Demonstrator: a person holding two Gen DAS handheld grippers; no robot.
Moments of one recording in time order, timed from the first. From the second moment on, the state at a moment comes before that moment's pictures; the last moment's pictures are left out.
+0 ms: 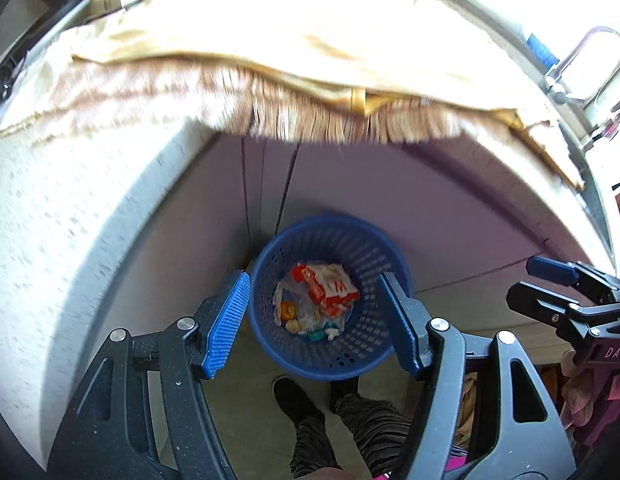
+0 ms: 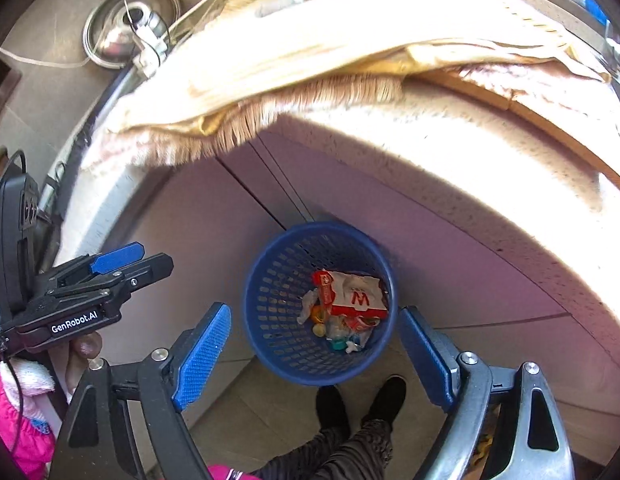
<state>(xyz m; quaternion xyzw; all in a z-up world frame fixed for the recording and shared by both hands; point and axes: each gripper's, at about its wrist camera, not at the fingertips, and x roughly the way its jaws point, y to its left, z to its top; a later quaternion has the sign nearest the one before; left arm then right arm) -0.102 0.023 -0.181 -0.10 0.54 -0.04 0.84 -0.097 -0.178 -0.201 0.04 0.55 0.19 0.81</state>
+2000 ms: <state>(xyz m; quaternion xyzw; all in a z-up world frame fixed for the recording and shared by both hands) 0.307 -0.069 -0.125 0.05 0.56 -0.04 0.82 0.247 -0.325 -0.097 0.16 0.49 0.24 0.82</state>
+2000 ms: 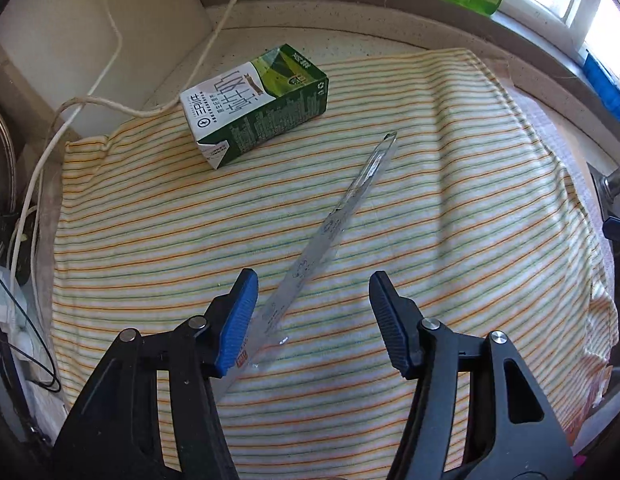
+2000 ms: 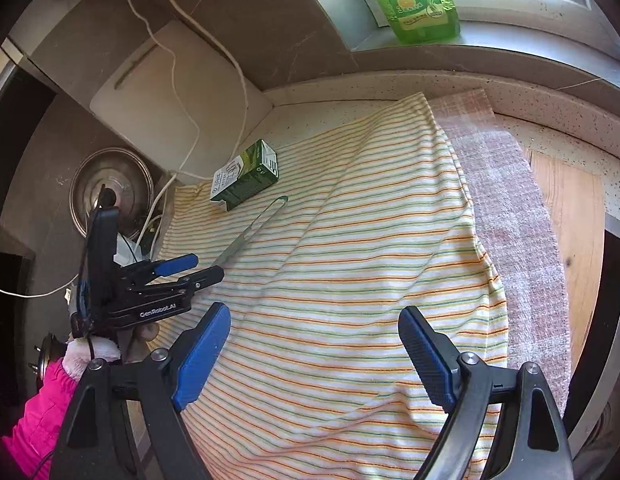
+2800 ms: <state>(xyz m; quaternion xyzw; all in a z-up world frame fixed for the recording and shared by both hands) 0.245 0.015 -0.143 -0.06 0.59 0.00 0.80 0.366 -0.189 -0.069 0.03 0.47 0.35 0.81</state>
